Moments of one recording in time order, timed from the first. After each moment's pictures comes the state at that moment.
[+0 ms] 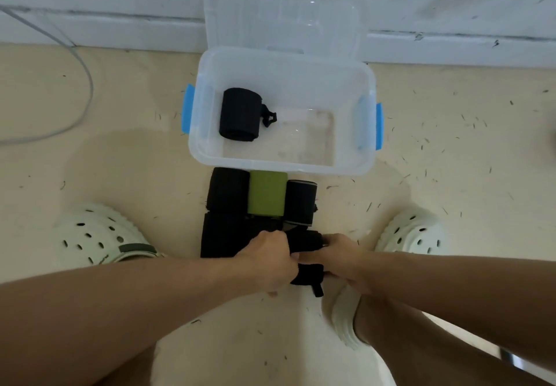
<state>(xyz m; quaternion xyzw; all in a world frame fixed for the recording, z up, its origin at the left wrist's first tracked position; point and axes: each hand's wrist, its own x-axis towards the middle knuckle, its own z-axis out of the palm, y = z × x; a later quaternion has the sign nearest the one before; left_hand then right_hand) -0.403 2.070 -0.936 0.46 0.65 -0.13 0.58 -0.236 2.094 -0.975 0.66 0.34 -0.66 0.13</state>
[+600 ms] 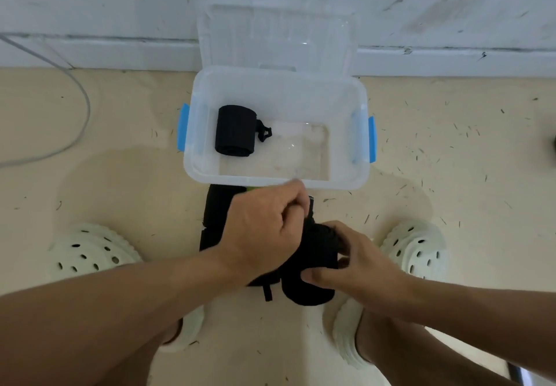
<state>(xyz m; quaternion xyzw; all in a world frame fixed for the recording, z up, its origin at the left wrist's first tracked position) -0.420 2.108 -0.901 0.66 0.58 0.36 0.30 -0.225 2.105 -0.889 0.56 0.52 -0.64 0.00</state>
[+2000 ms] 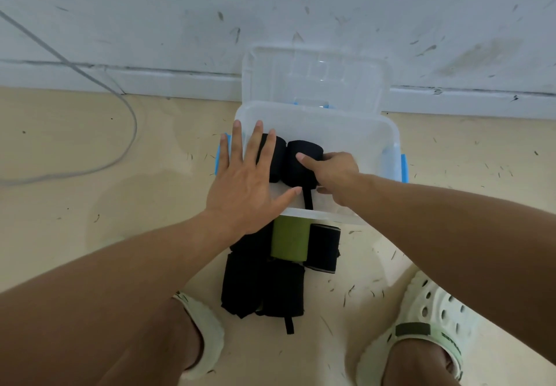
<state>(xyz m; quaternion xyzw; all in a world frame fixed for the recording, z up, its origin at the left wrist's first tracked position) -0.506 2.175 -0.948 0.71 0.70 0.02 0.06 -0.342 2.277 -0.973 0.73 0.43 -0.52 -0.08</state>
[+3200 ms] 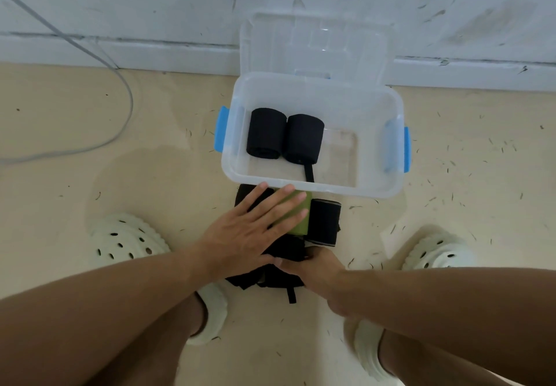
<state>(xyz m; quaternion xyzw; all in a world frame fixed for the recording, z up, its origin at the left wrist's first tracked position) -0.511 2.080 -0.982 0.90 0.43 0.03 -0.05 -0.311 2.081 -0.972 0.67 0.33 -0.66 0.07</state>
